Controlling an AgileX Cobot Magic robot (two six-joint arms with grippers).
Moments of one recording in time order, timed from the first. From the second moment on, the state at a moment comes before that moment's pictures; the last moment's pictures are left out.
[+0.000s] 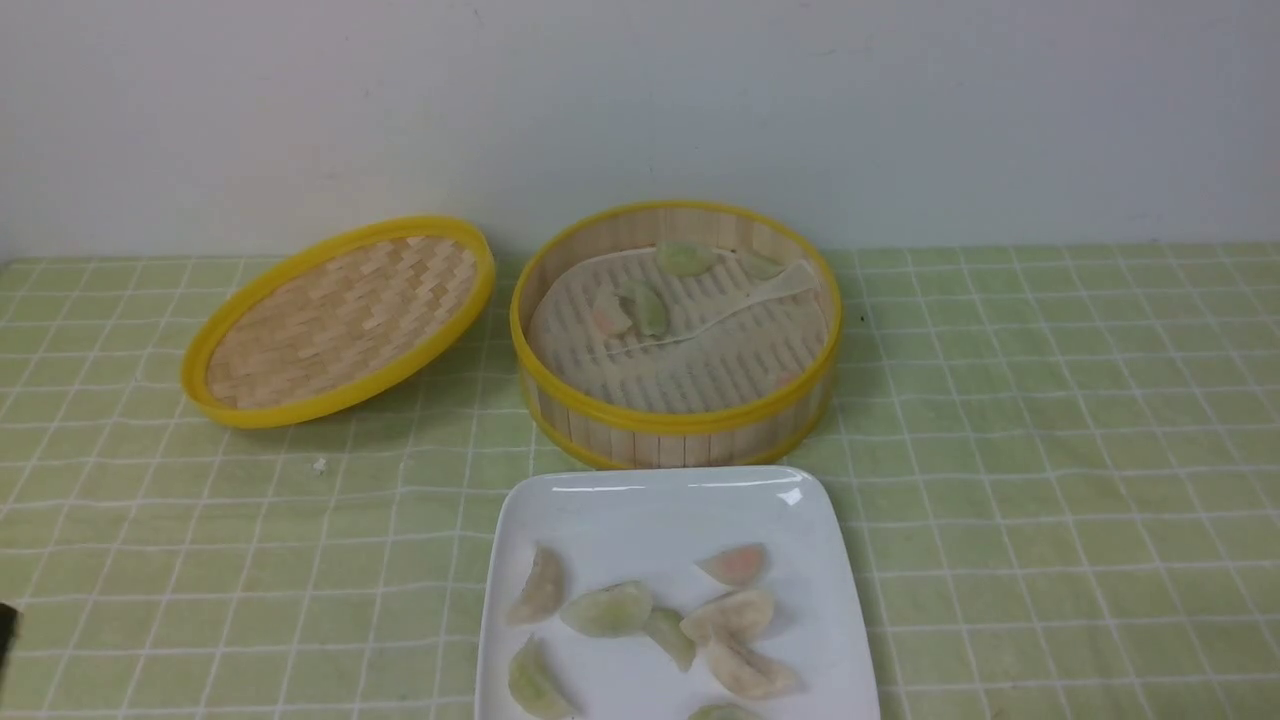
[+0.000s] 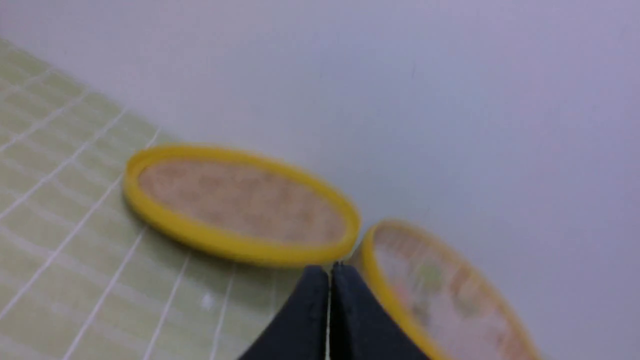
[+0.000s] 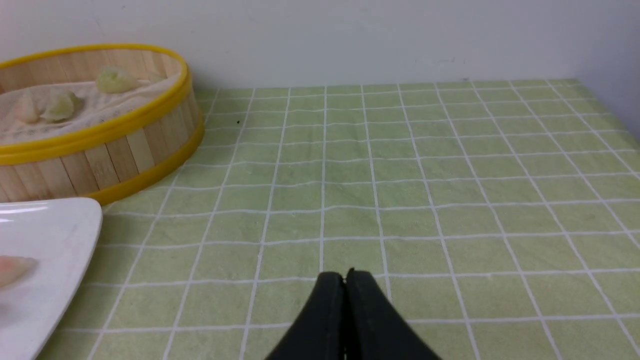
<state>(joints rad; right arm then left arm) -0.01 -0.02 0.02 0.10 0.40 -0.01 -0.01 -0.01 0.03 -0.53 -0.09 -0.15</state>
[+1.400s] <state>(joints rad) -0.01 -0.02 0.02 0.10 0.40 -0.01 -0.32 2.27 -2.37 -0.16 1.24 0.21</state>
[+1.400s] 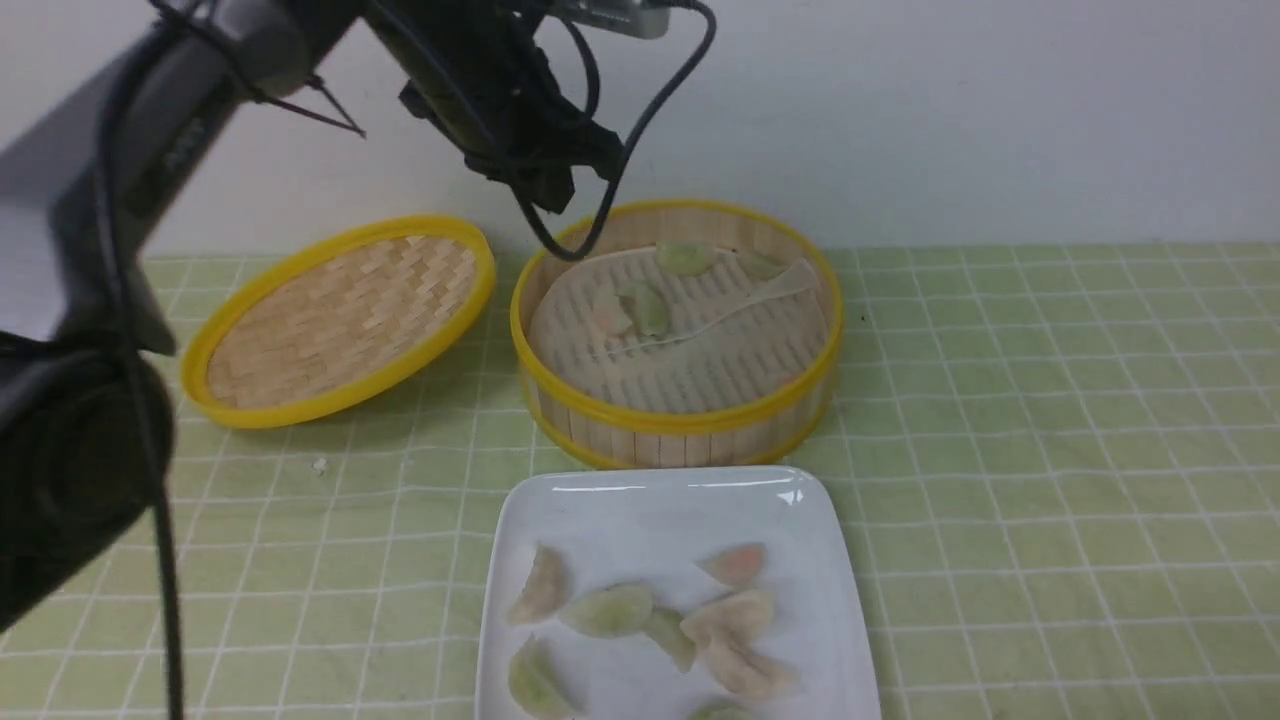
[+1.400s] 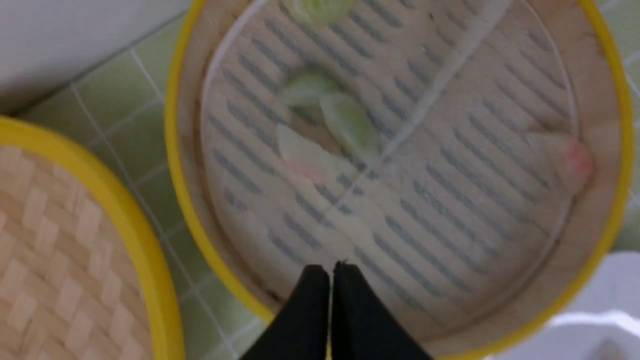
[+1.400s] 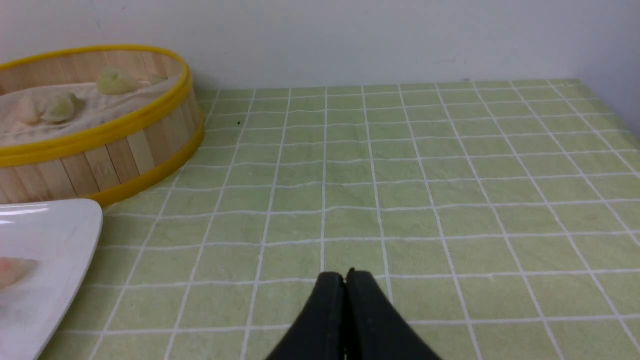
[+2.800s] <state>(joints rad) -0.01 -0.02 0.02 0.10 0.40 -0.01 -0.39 2.65 -2.63 0.00 1.23 0.16</state>
